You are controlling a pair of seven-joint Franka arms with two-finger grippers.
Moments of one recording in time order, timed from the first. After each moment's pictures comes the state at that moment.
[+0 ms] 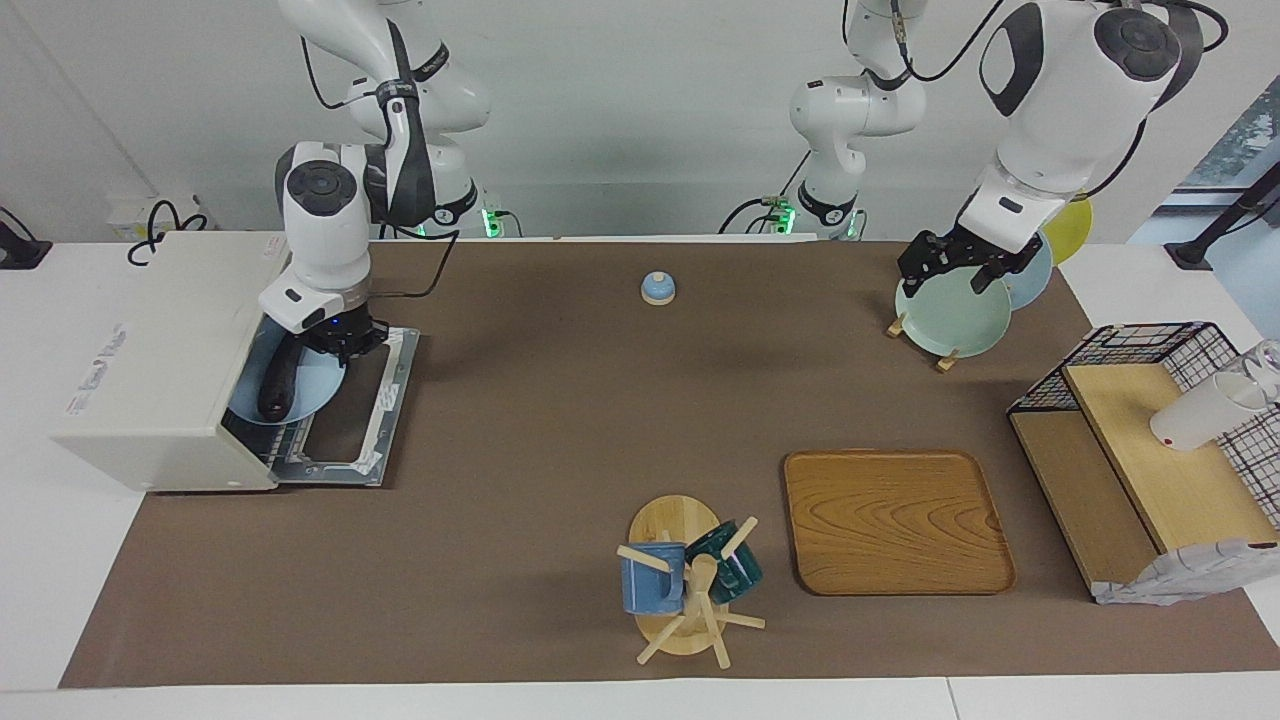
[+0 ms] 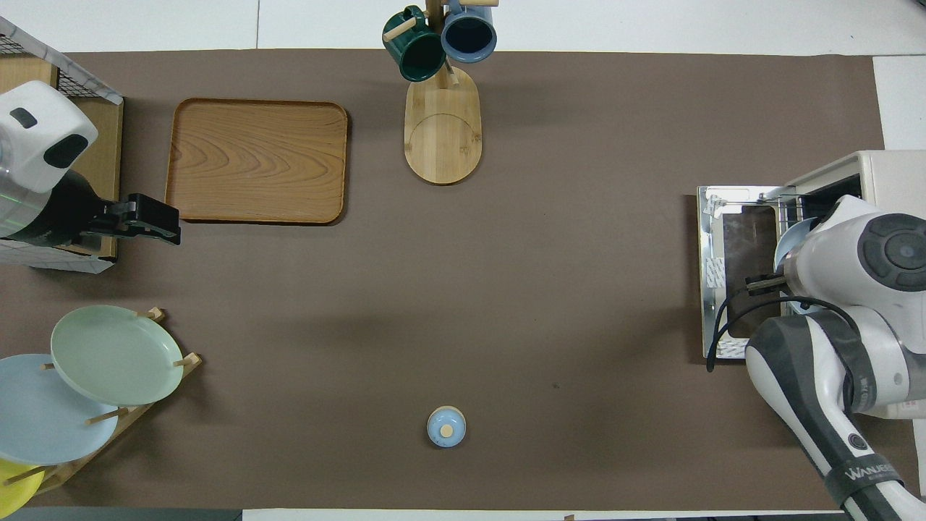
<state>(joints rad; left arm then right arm) -0.03 0.00 -0.12 -1.65 -0.03 1.58 -0.14 0.04 -0.08 -0.08 -2.29 -0.36 2.19 0.01</state>
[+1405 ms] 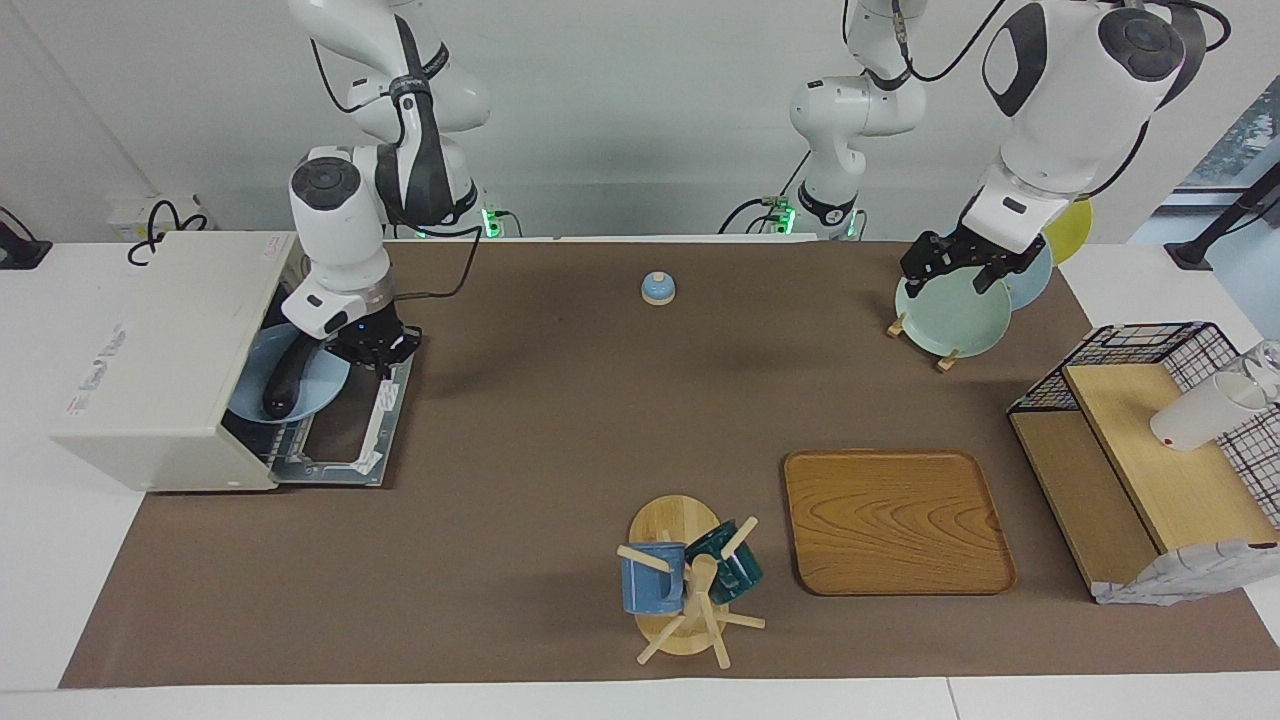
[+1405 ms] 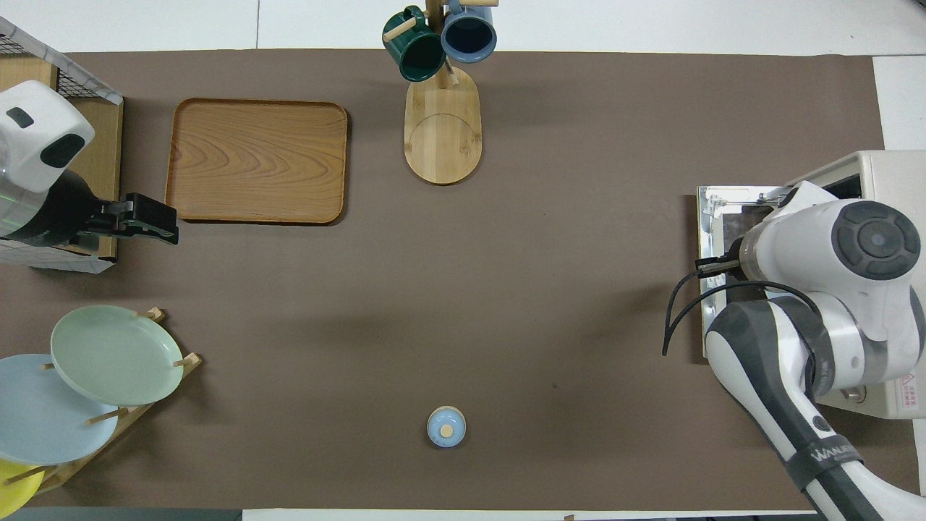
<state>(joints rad) -0.03 0.00 -0.12 -1.65 -0.03 1.58 -0.14 0.12 -0.01 -0.06 -2.25 -0.17 2.27 0.04</state>
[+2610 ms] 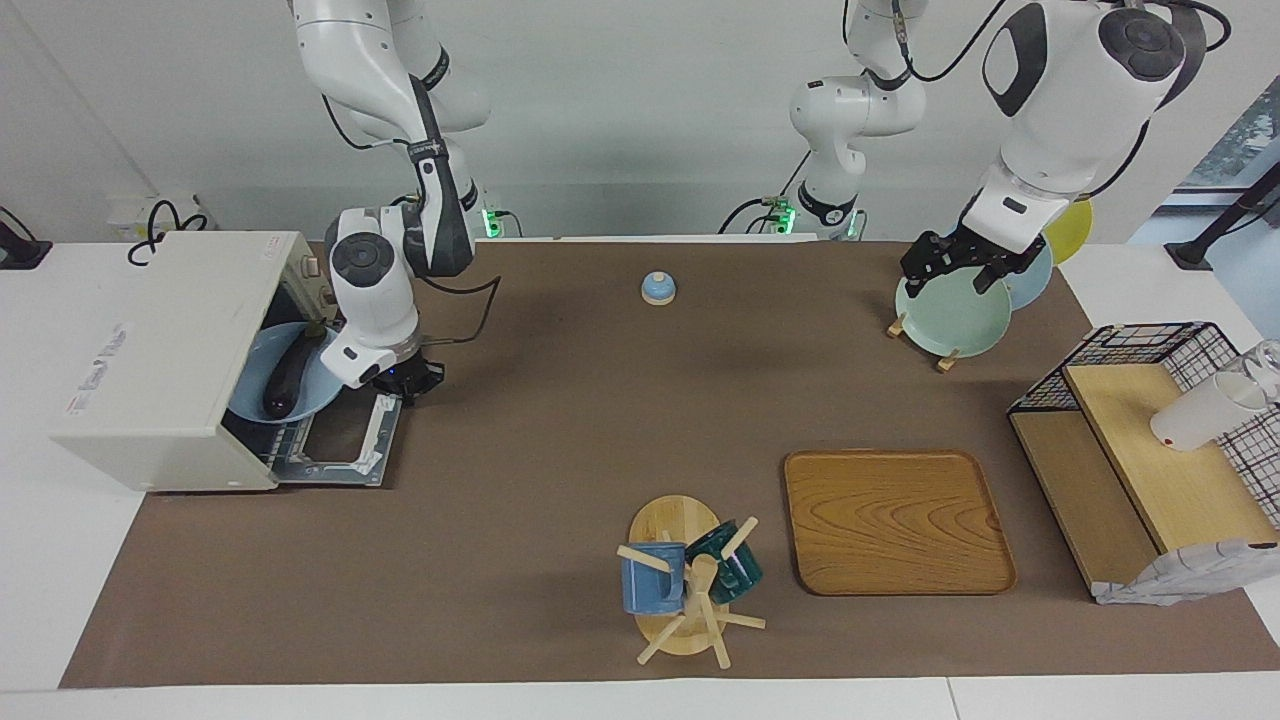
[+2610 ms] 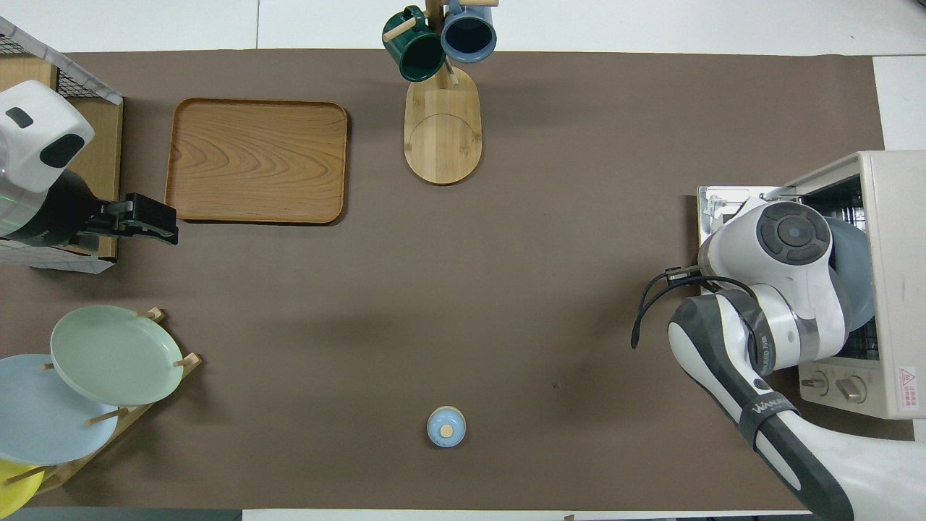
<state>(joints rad) -0.03 0.00 -0.12 -1.65 -0.03 1.58 -0.14 0.14 0.13 -0.06 -2.25 -0.21 2.31 0.09</state>
